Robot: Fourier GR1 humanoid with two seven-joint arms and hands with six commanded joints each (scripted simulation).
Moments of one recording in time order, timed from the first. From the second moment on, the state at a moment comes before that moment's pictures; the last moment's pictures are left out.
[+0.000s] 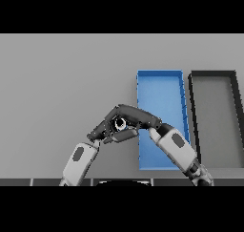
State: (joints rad) left arm -0.20 -0.06 -0.38 -1.58 -0.06 -0.39 -0.01; right arm -0.58 -0.16 0.43 -1.82 -0.29 0.42 0.45
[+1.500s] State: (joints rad) left arm -0.19 -0.04 -0.35 -1.57 -0.20 -0.42 0.07; right arm -0.61 -0.13 0.41 -1.87 -0.40 0.25 0.47
